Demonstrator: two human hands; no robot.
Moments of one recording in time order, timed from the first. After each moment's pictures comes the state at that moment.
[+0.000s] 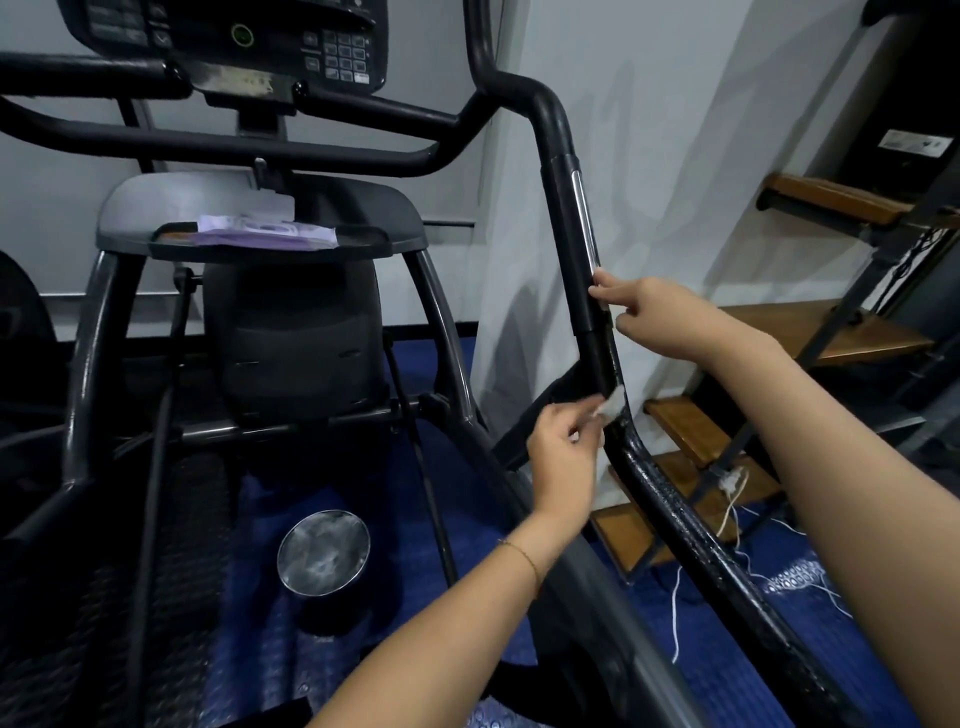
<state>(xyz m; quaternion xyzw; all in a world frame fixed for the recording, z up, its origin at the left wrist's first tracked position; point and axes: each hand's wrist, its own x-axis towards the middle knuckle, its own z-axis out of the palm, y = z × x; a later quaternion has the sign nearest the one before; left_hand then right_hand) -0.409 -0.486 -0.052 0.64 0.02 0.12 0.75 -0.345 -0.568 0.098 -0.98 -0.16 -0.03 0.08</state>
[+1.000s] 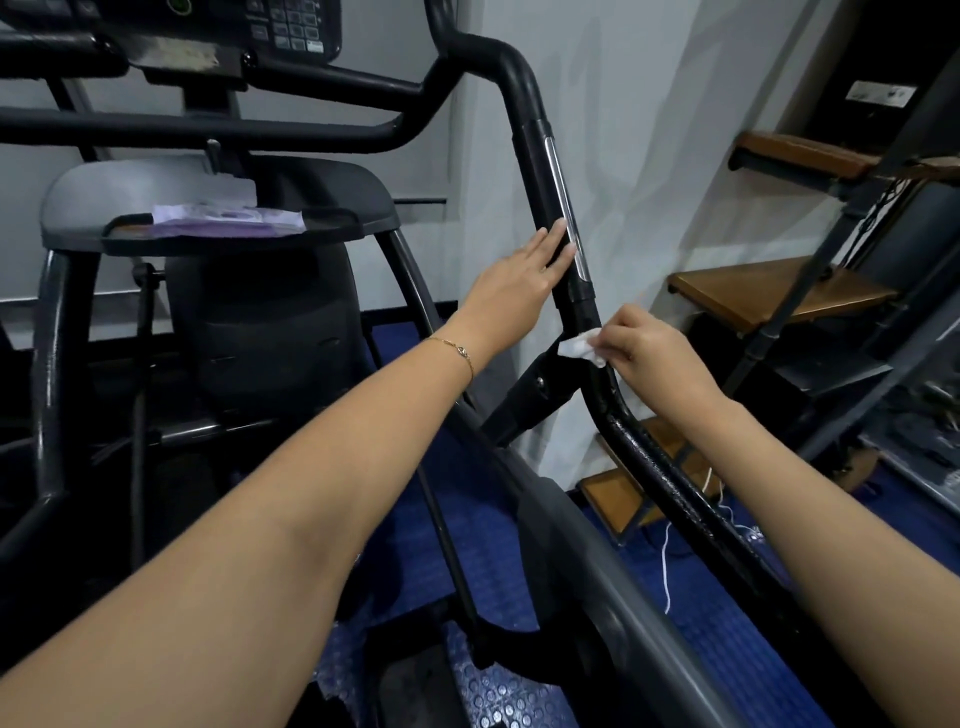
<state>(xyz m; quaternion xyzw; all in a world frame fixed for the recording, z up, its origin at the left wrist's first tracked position) -0.327 -0.414 0.043 0.93 -0.29 0.22 0.02 -0.372 -0.592 0.018 -0.94 -0.23 -0.24 0.09</state>
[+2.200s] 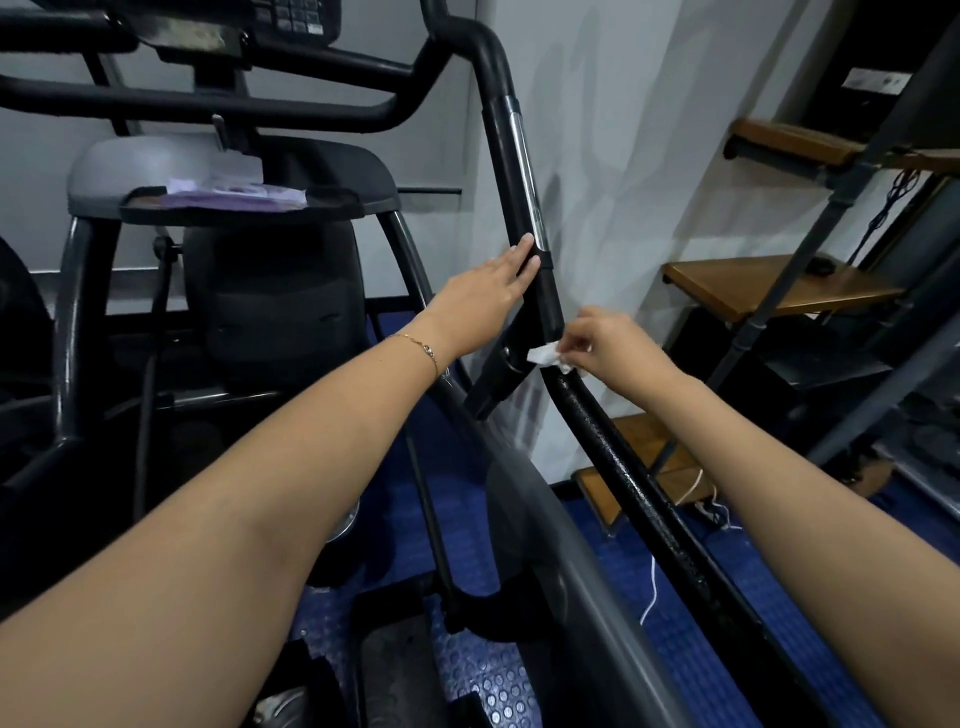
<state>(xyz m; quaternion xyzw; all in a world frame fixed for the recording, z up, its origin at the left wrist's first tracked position) -0.372 -0.433 0.025 0.95 -0.25 0.17 -0.04 -0.384 -0.617 0.013 -0.96 -0.22 -0.10 0.14</state>
